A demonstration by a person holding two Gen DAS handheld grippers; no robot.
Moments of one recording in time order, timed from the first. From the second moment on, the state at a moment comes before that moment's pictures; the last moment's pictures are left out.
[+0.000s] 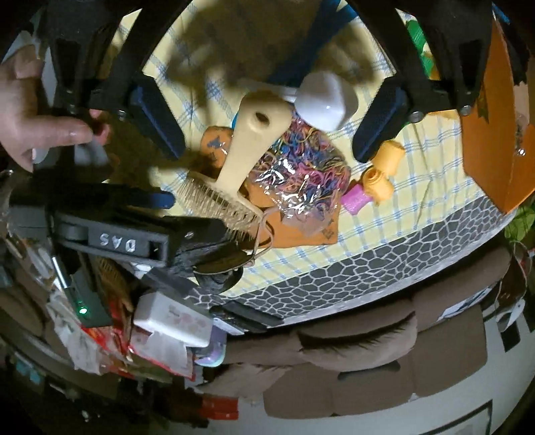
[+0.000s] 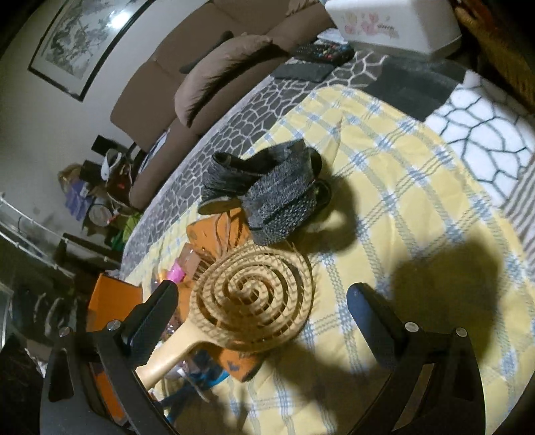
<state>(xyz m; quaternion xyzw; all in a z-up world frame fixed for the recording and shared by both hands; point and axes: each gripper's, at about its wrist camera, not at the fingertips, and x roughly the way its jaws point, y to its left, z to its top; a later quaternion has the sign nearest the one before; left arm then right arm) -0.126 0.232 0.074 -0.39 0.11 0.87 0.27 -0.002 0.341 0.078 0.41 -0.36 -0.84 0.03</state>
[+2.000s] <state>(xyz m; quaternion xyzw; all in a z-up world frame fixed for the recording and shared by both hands) -0.101 0.194 0.082 -0.42 0.05 0.85 0.31 0.019 0.322 0.117 0.43 -0.32 -0.84 0.01</state>
